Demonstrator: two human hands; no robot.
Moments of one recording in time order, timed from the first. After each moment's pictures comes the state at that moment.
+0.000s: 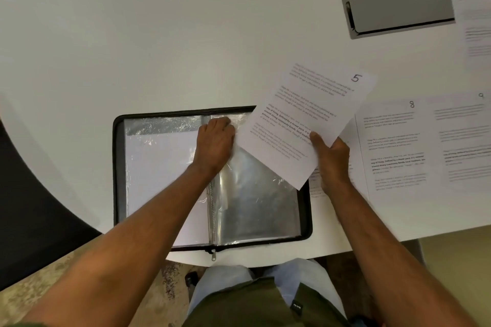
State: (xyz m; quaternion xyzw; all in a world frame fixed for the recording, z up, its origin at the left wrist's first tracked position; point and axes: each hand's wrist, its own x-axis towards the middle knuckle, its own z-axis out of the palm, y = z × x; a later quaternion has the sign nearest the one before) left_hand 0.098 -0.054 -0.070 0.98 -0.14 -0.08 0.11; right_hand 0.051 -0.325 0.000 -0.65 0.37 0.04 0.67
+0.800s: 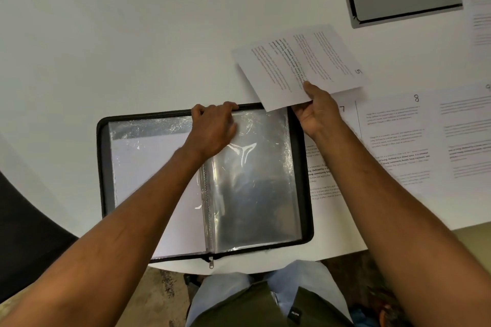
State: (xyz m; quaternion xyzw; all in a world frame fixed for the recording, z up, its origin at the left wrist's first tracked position) left_hand 0.144 -0.061 -0.048 0.95 -0.13 -0.15 0.23; right_hand 0.176 -0.311 -0.022 -0.37 0.47 0.05 0.80
